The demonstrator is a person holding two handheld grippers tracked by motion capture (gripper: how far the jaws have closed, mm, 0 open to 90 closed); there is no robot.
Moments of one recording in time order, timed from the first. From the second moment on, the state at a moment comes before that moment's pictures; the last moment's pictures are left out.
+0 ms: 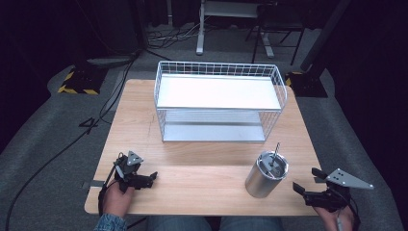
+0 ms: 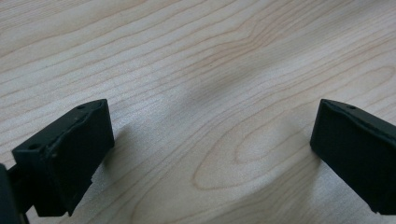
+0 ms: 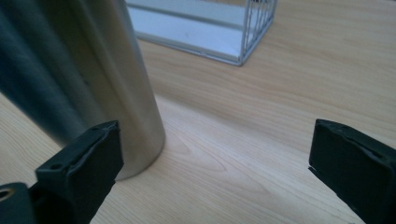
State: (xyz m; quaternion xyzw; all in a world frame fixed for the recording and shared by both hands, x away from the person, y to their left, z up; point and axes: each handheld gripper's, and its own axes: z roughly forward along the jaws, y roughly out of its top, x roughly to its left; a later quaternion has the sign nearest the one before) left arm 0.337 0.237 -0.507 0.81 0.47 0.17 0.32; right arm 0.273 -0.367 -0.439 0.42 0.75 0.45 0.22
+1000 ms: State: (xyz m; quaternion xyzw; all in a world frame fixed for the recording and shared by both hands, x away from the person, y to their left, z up) left arm 0.337 0.237 -0.507 0.81 0.47 0.17 0.32; right arm 0.273 -0.299 -0.445 0.36 0.79 0.47 0.18
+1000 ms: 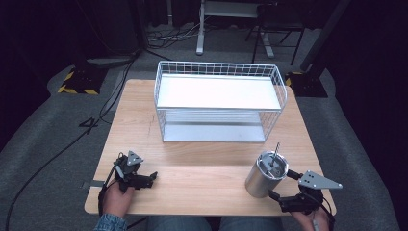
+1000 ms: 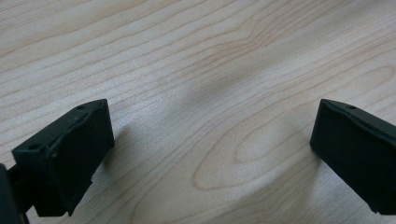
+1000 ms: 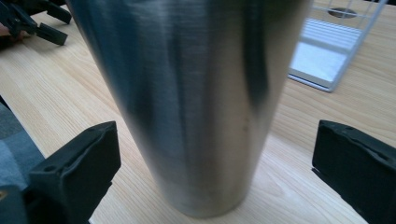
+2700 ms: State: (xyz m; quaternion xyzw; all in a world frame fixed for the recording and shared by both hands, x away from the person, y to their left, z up) left arm 0.337 0.237 -0.507 0.81 0.47 0.17 0.32; right arm 0.304 -0.260 -0.479 0.34 0.76 0.52 0.21
